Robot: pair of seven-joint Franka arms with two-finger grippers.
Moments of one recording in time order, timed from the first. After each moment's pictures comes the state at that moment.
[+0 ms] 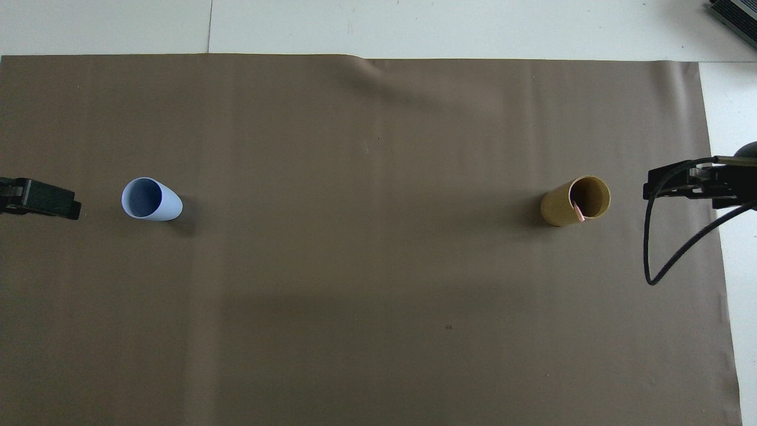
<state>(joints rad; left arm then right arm) -0.03 -0.03 -0.05 -1.50 -0.01 1.44 0.06 0.05 -0.03 -0.05 -1.59 -0.01 1.59 0.15</state>
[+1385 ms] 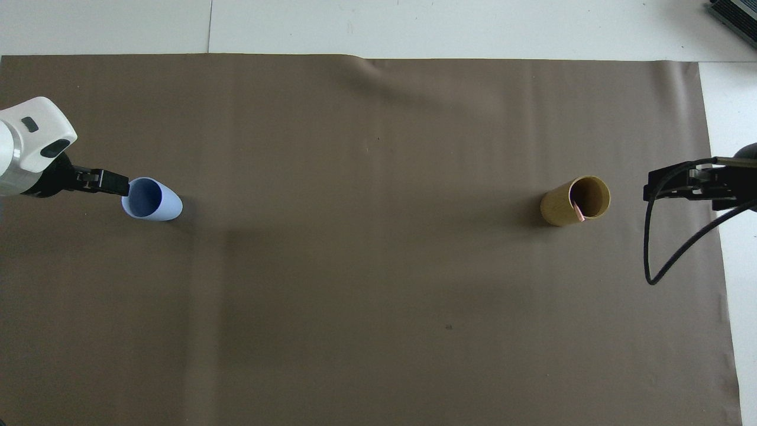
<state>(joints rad) 0.06 0.10 -0.05 -1.86 -0.01 2.00 0.18 0.05 -0.03 -0.05 -1.60 -0.01 1.59 0.15</state>
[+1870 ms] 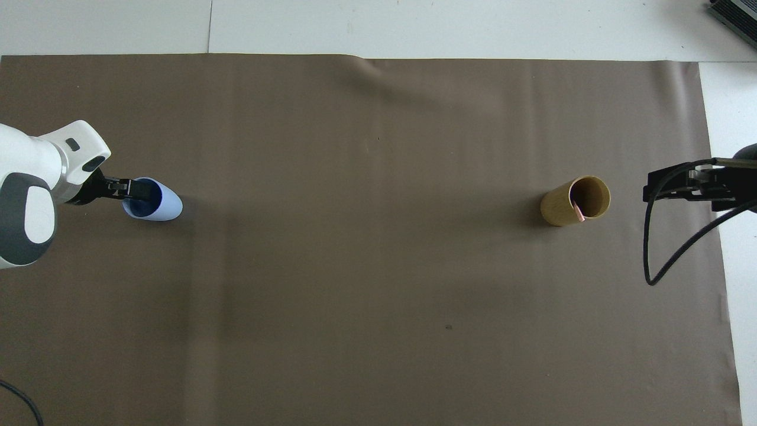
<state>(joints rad) 0.08 0.19 -0.04 -1.96 -0.01 2.21 0.18 0.05 -0.03 -0.05 -1.61 -0.01 1.59 0.15</state>
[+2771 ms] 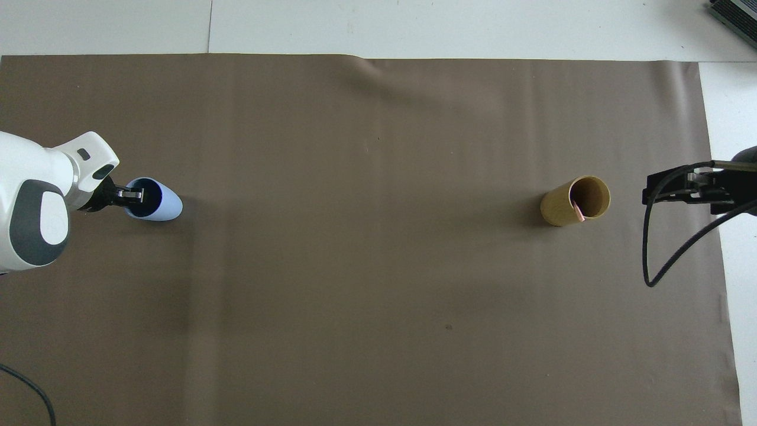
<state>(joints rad) 0.10 0.23 -0.05 -2.00 -0.07 2.25 0.22 0.05 -0.04 -0.05 -1.62 0.00 1.59 0.16</state>
